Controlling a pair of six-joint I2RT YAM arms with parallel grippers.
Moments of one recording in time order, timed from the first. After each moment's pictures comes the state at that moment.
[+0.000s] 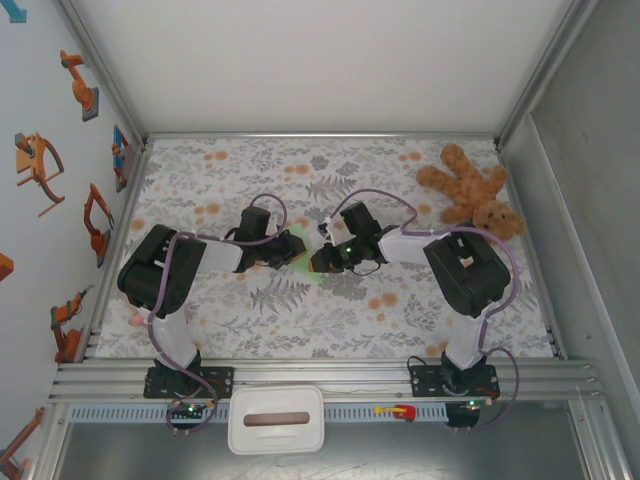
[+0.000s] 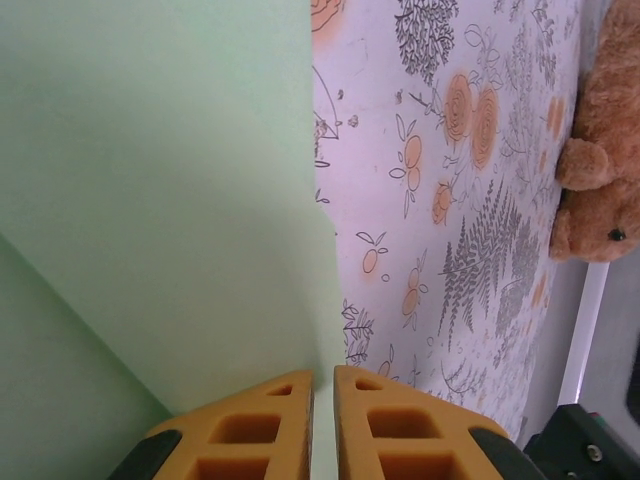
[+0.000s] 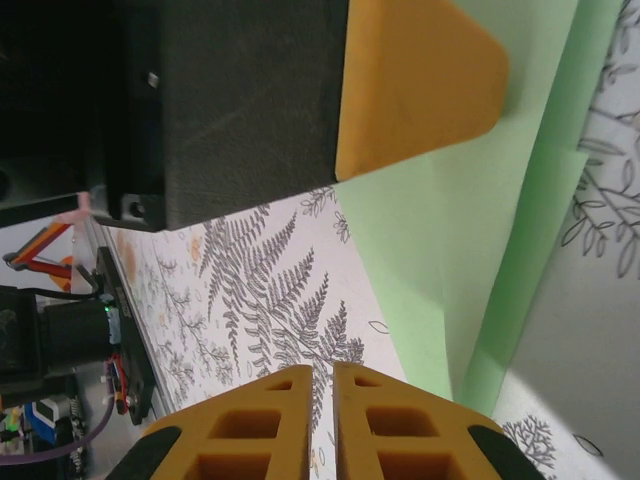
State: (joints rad) left arm -0.52 1.84 0.77 0.28 0.55 -0.95; right arm 0.63 1.89 1.00 -0.07 -0.80 0.46
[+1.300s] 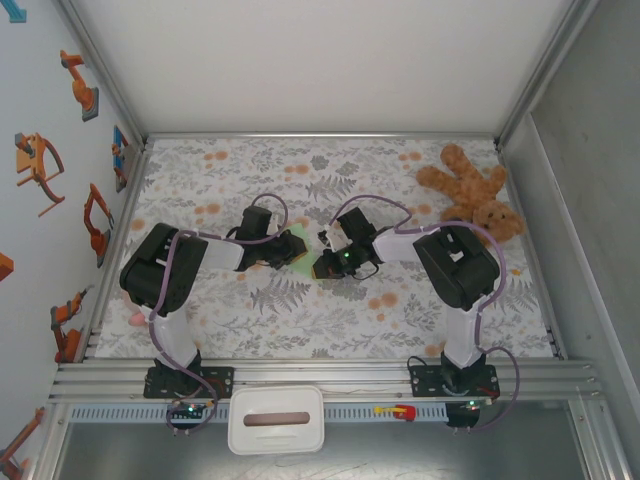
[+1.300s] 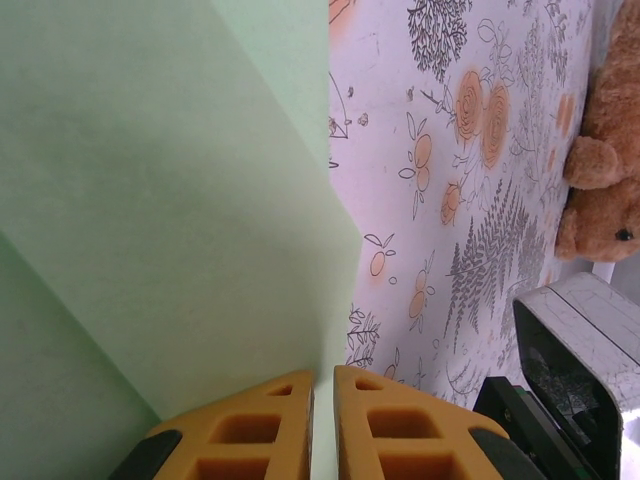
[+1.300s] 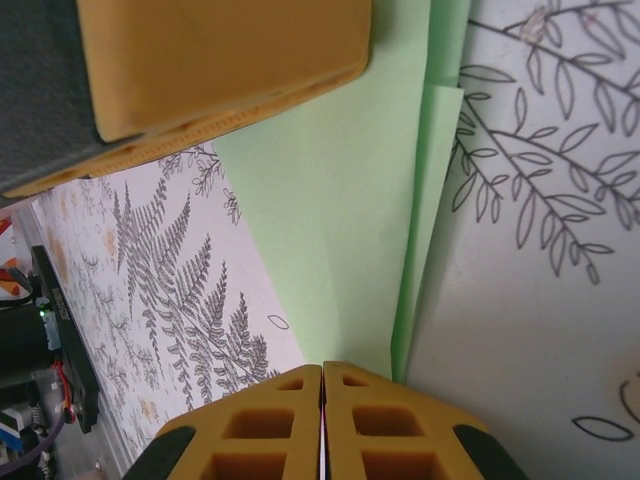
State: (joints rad) left arm -0.52 1.86 0.79 0.25 0.55 -0.95; right arm 0.63 1.95 1.02 -0.14 -0.73 0.43
